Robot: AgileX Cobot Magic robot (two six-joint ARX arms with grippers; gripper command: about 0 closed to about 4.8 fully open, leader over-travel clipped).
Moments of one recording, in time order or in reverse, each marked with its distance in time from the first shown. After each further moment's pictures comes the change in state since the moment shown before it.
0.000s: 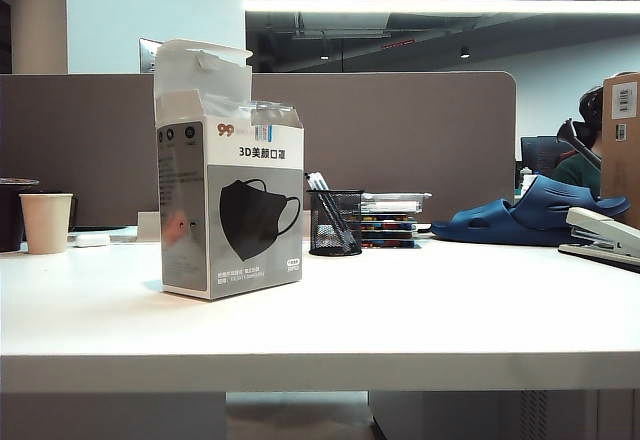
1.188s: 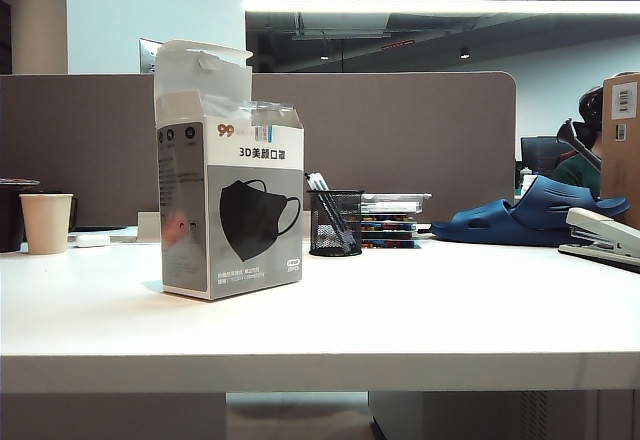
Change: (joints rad) left arm 0.003 -0.005 -0.536 0.391 -0.045 -0.094; right arm 0.003 -0.126 -0.540 0.434 0.007 0.003
